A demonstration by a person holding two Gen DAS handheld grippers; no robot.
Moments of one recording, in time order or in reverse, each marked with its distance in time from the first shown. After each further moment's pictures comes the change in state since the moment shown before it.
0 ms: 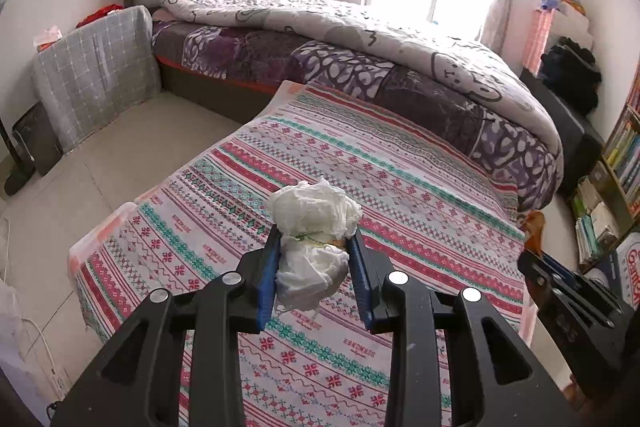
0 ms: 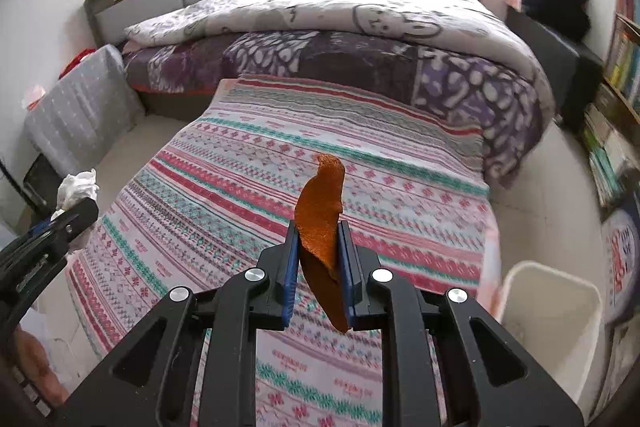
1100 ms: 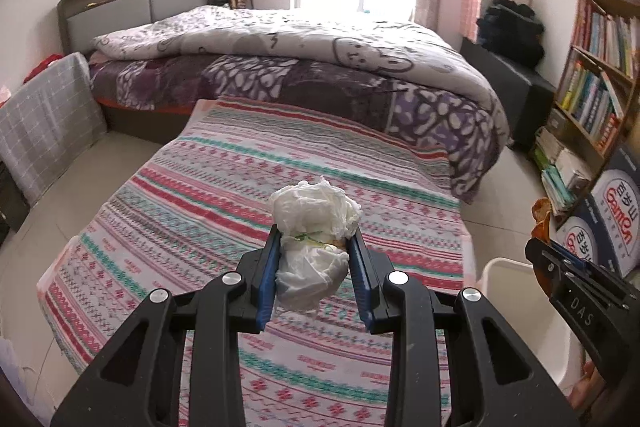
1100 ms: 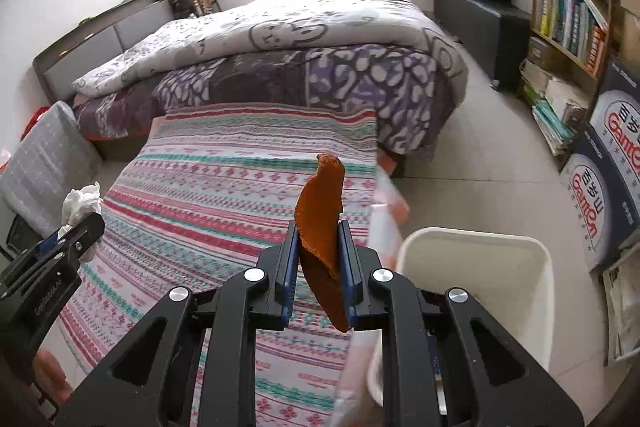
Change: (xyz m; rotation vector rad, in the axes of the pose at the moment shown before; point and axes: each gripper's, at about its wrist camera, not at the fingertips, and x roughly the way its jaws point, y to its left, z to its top) left arm -0.015 -0.130 -0.027 0.200 -0.027 -0.124; right arm -0.044 -0.121 -0.031 0.202 -0.051 -0.121
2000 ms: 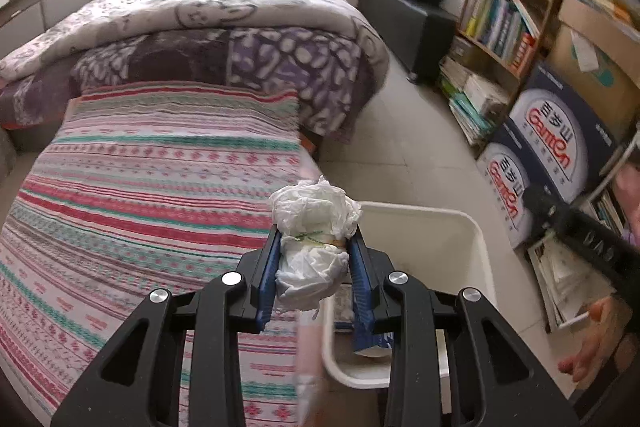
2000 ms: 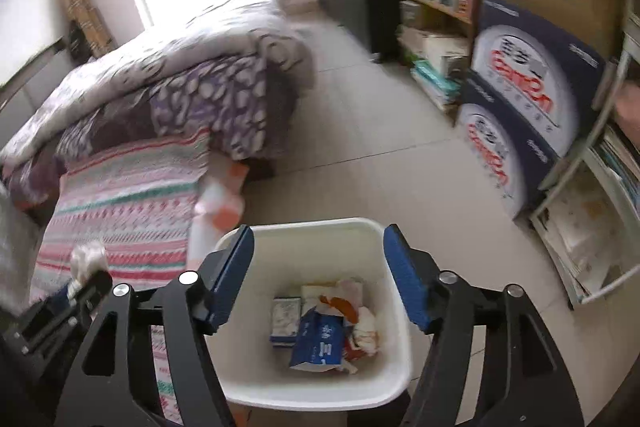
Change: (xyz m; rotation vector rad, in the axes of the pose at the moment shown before) left arm 0.025 -0.168 -0.035 0.193 0.153 -0.287; right arm -0.035 -0.176 -0.013 0.258 -0.014 -0.270
